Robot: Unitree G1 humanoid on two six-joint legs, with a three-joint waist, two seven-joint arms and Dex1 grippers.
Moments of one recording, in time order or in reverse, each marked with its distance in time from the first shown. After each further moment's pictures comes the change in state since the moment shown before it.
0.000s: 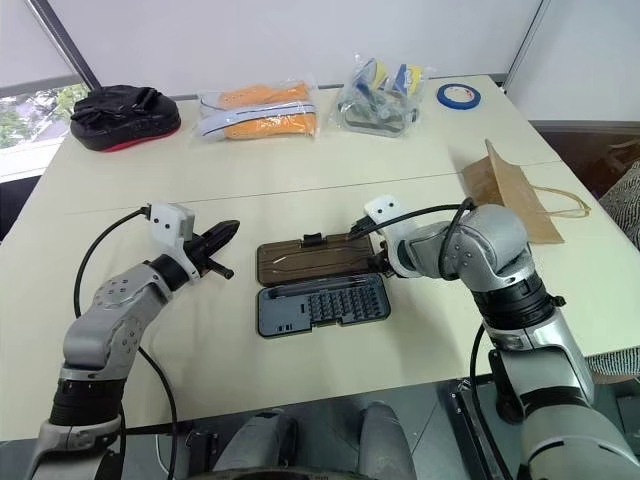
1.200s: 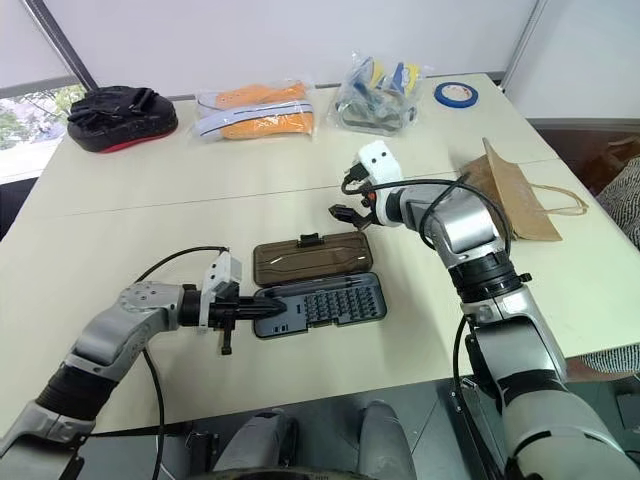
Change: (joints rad) left arm -0.034 0.220 -0.328 0.157 -0.019 -0.098 -0.640; right arm -0.124 0.103 0.046 0.453 -0.489 -0.792 0.690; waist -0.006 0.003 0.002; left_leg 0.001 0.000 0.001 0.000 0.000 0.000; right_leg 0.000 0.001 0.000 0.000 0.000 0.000
